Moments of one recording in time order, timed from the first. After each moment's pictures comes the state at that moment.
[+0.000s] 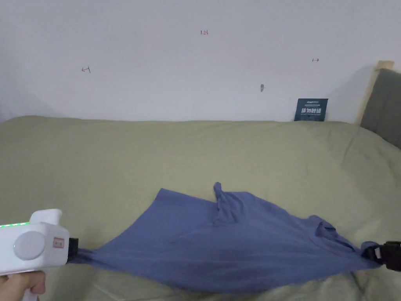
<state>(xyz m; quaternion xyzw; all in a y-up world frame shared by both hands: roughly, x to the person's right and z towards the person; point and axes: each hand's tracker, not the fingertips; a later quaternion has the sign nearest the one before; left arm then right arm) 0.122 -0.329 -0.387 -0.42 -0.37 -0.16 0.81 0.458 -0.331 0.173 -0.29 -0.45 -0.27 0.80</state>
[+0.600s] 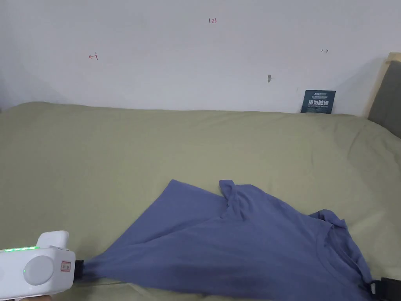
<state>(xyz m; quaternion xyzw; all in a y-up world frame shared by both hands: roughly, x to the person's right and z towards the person) 0.097 -0.372 -0.372 -0.45 -0.36 -0.18 0.80 0.436 -0.396 0.195 -0.32 -0.48 -0.31 0.76</state>
